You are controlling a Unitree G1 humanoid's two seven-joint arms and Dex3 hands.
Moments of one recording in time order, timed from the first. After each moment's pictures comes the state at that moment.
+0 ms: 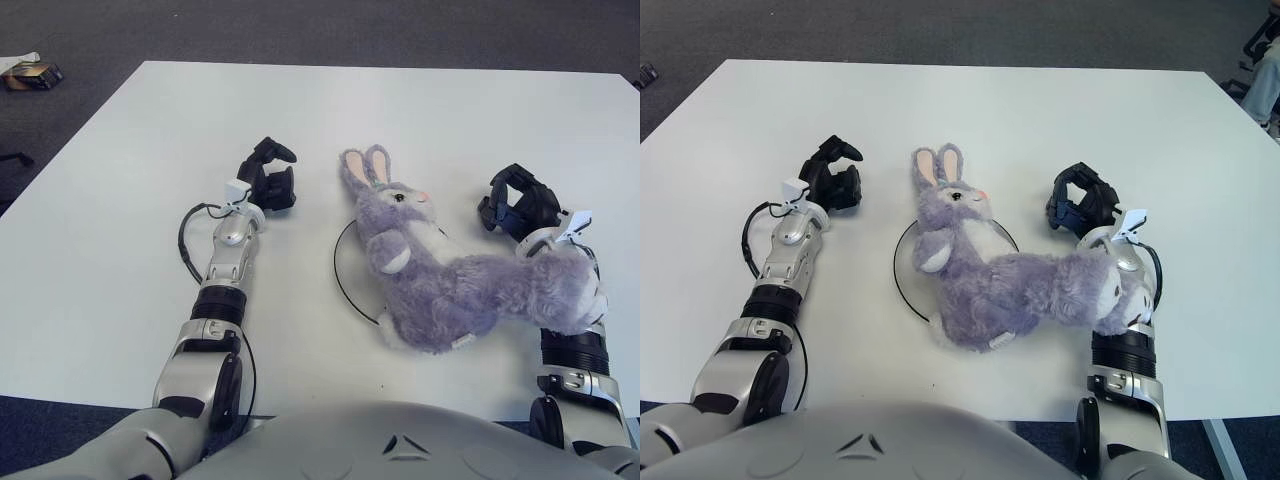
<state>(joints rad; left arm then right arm) -0.39 0.03 0.09 0.53 -0.07 -0.29 -0.10 -0.18 -0.27 -0.29 0.17 0.29 0.28 0.14</state>
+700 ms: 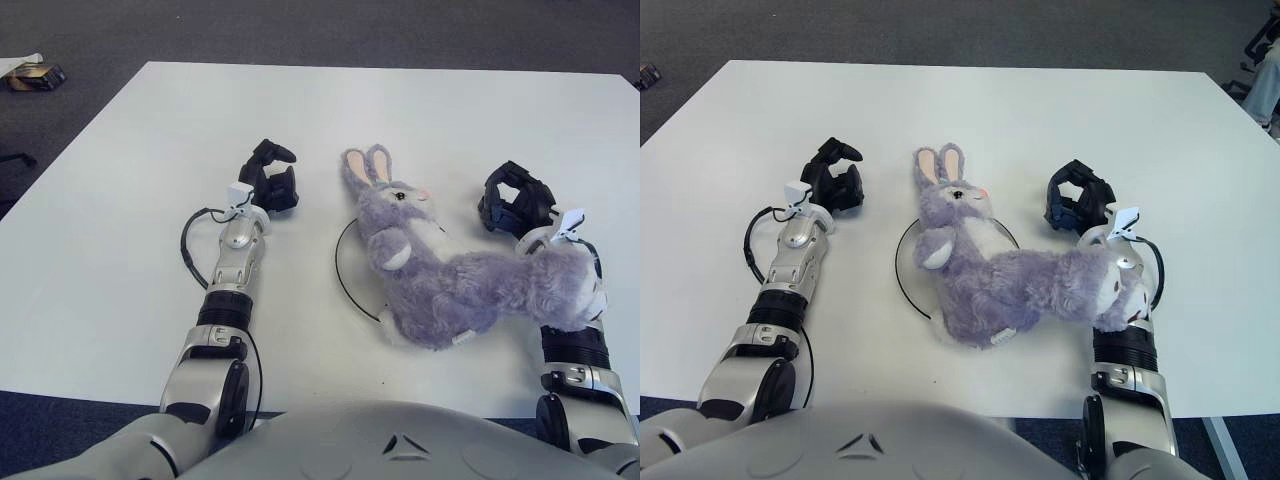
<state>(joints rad) -0.36 -0.01 0.09 0.48 -0.07 -0.26 -0.05 -0.18 -0.31 -0.23 0.23 0.21 0.14 0.16</state>
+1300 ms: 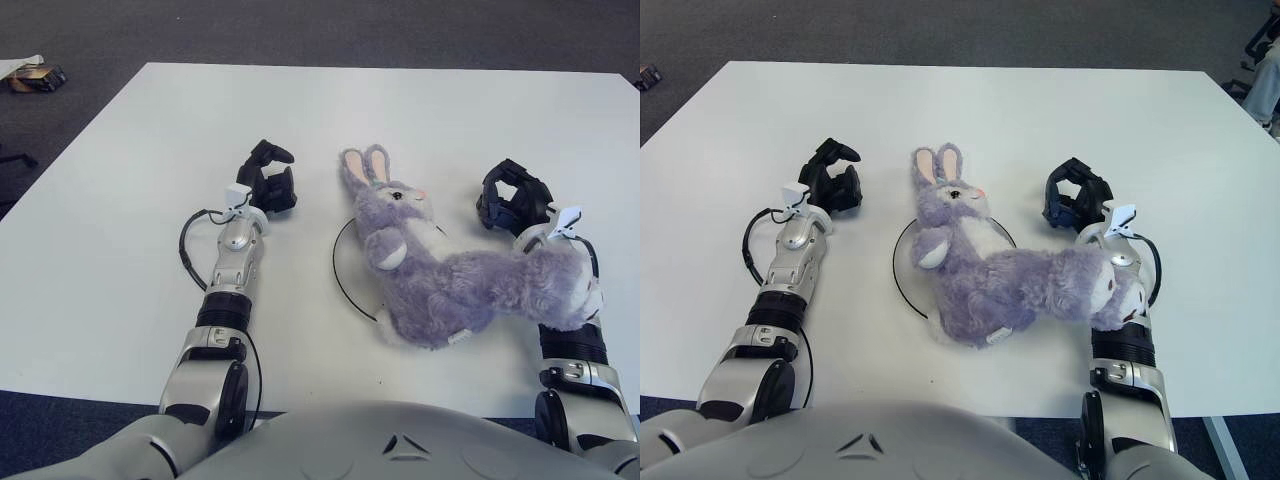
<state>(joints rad) -0.36 0.00 0.10 0.48 -0.07 -0.27 -0.05 -0.21 -0.30 -0.21 0.27 0.18 0.12 0.12</state>
